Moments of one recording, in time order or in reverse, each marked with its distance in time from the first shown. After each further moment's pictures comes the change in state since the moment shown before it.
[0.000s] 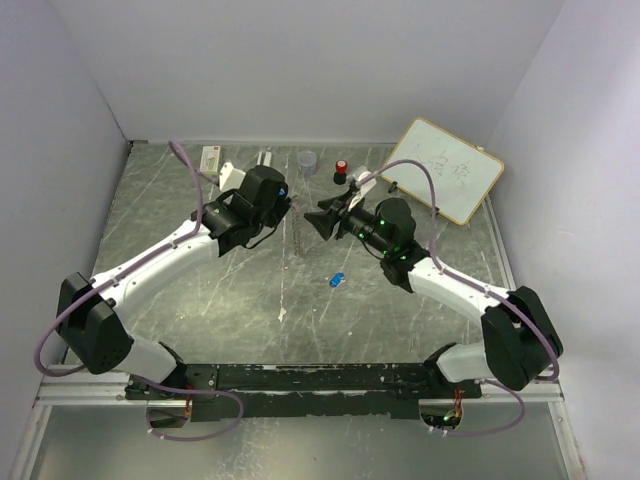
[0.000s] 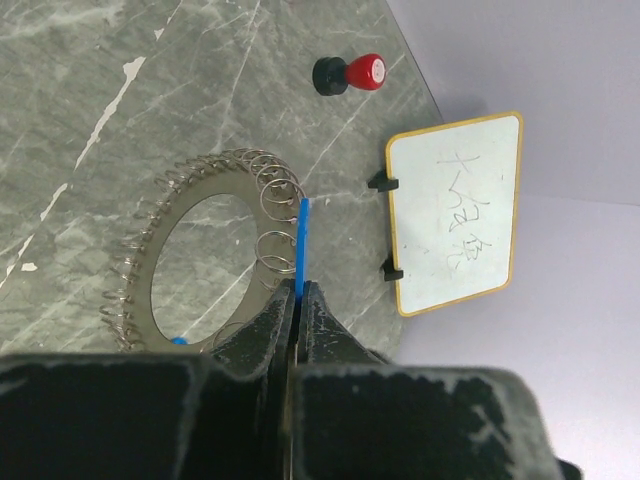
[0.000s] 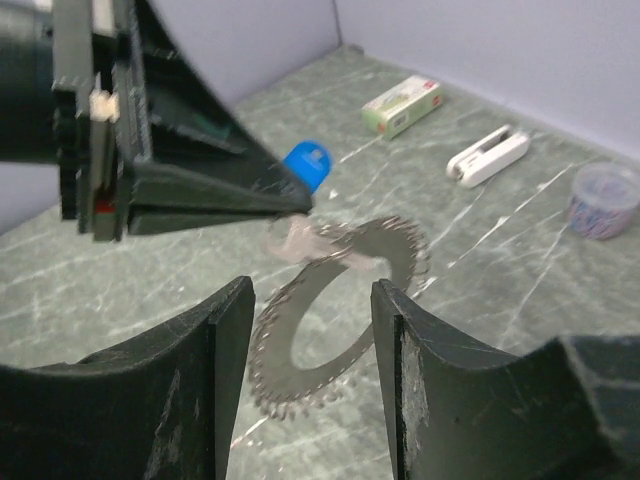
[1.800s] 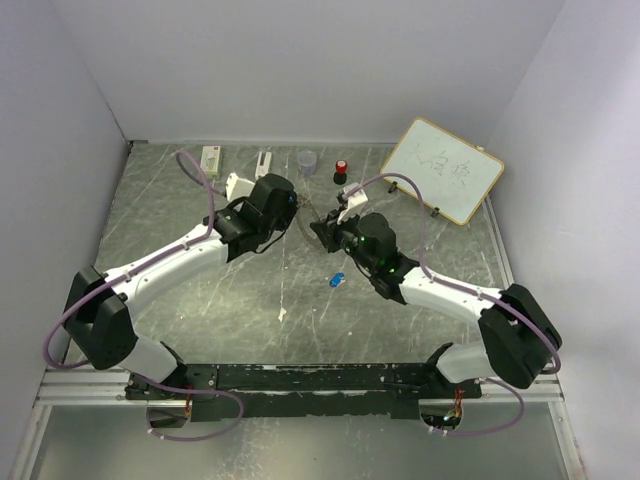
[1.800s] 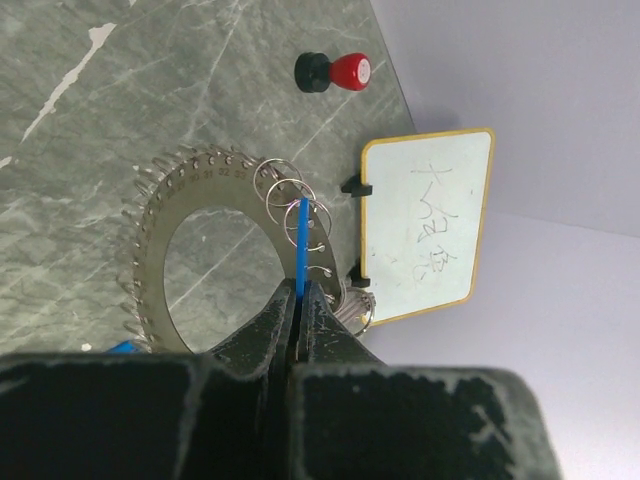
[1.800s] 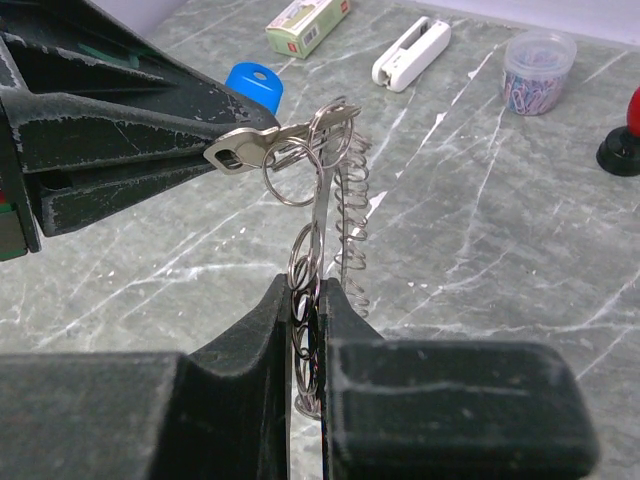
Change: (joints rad) left arm -0.026 0.050 -0.030 0.093 -0.046 -0.119; right arm 0.149 0.016 -0.041 -0.124 0.396 0.019
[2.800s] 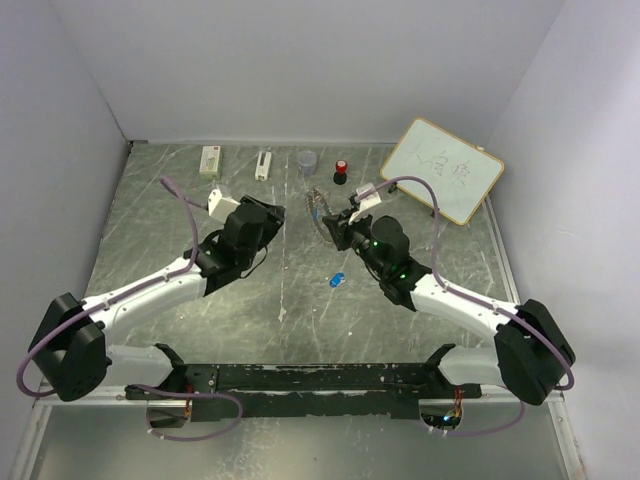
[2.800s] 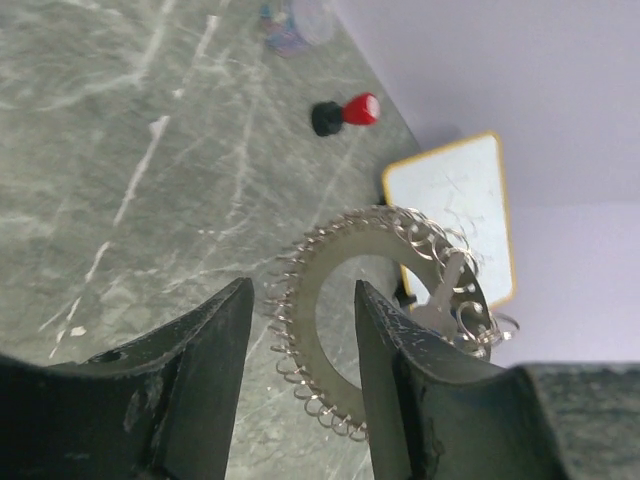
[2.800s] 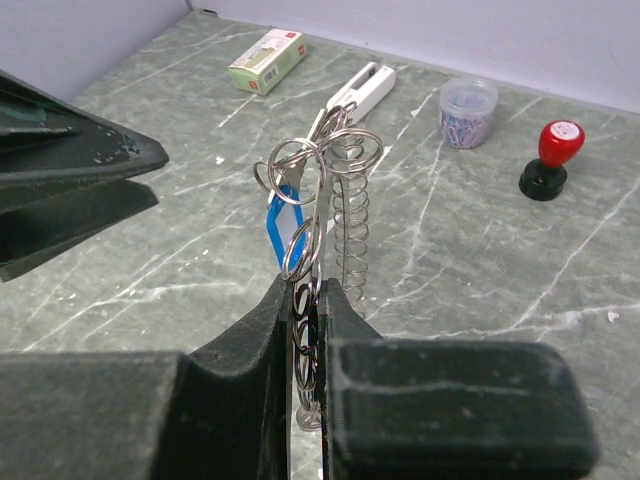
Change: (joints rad) left arm 0.005 -0.203 -0.349 0.276 -0.095 0.224; right arm -0.015 -0.107 -0.054 0.000 0.071 -0.071
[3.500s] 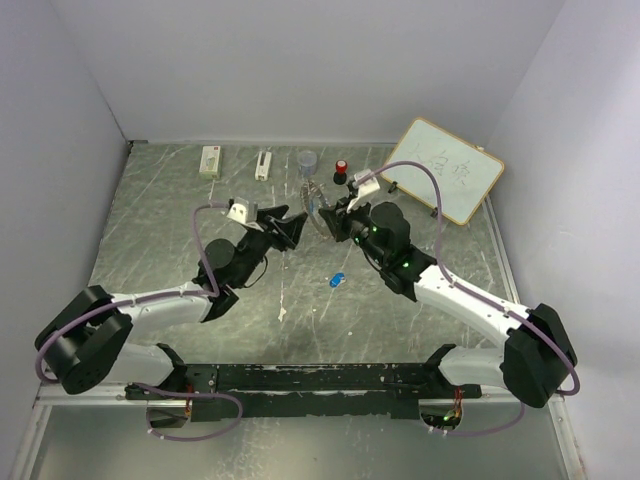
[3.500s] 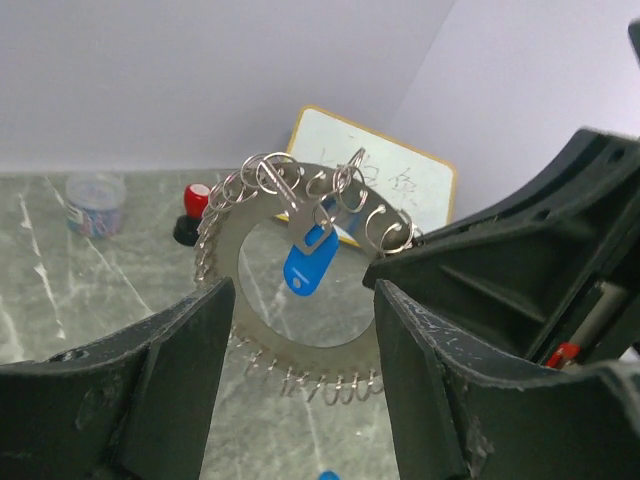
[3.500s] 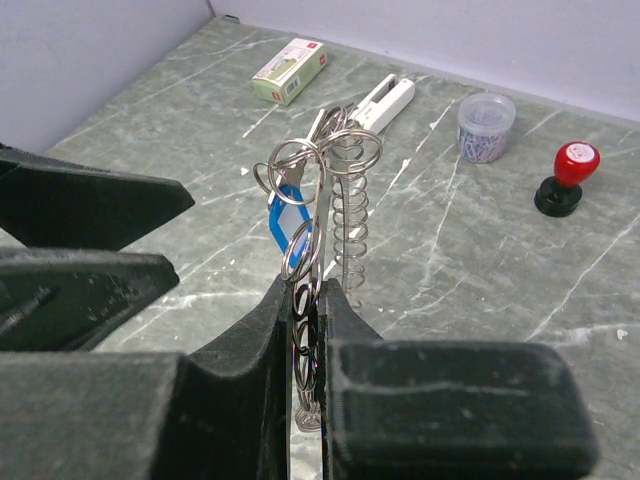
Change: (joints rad) left arm -0.013 0.023 -0.387 1.135 0.418 0.947; right arm -0.001 -0.023 0.127 -0.167 -0.051 0.018
